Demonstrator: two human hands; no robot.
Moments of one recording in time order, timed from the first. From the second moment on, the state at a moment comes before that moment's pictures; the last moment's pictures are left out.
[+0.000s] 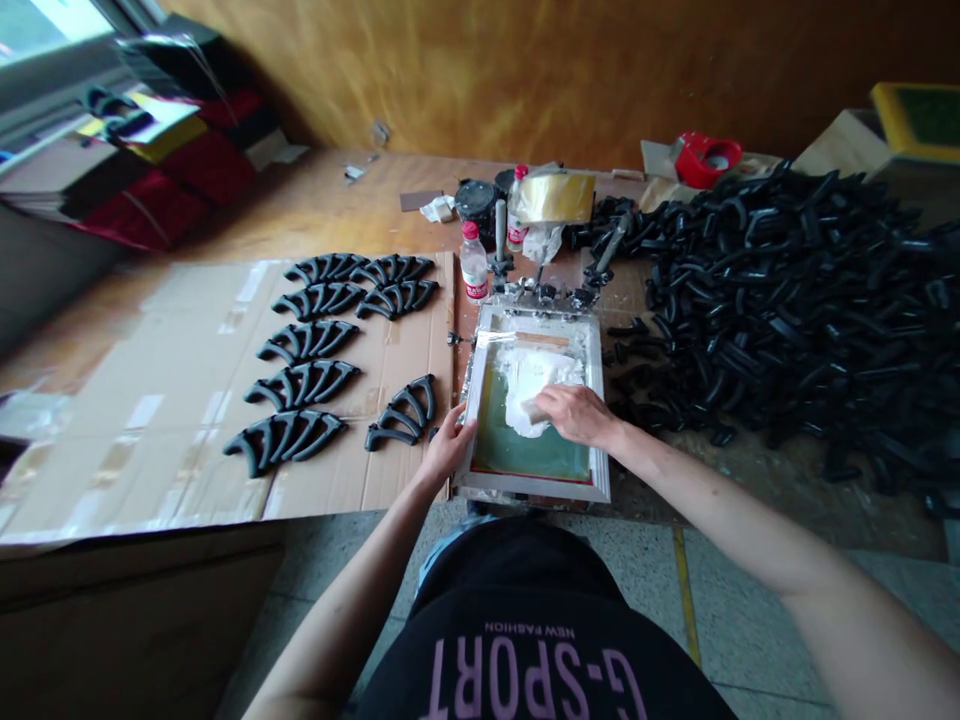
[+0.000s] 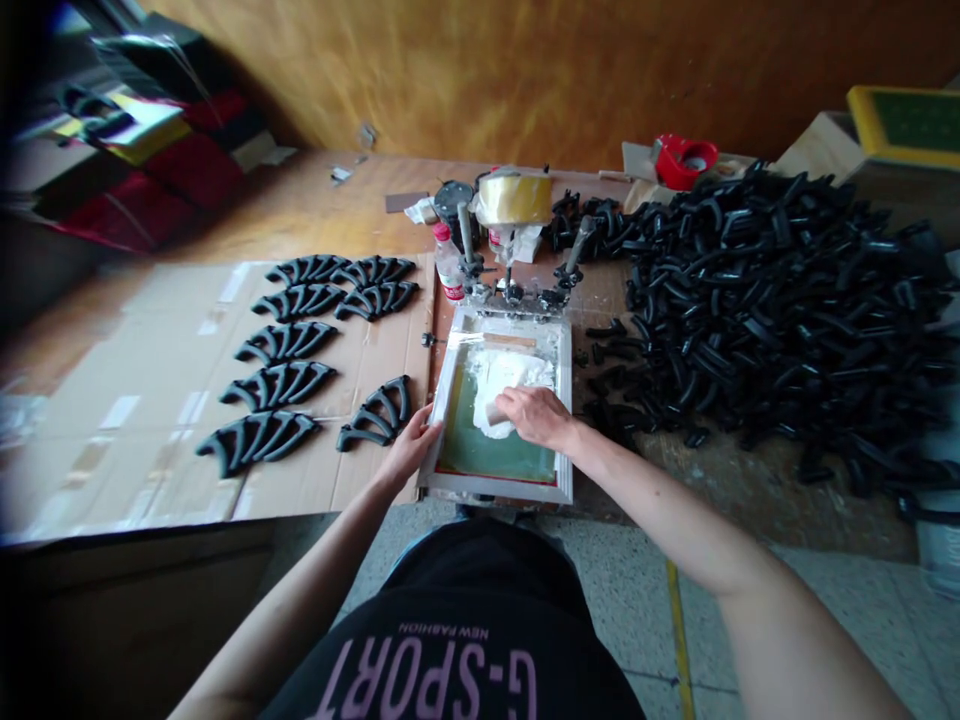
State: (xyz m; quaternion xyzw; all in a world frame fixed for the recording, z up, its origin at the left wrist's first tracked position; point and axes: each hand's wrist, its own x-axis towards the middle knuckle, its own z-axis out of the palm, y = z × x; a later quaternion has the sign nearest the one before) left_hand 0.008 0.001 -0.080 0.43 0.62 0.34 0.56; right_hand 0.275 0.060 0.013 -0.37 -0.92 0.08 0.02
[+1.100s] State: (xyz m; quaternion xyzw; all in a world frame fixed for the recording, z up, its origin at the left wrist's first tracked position) left_hand 0.040 0.089 0.123 0.45 0.45 0.59 0.50; right_hand 0.343 0.094 -0.020 -0.61 -0.76 0.16 0.15
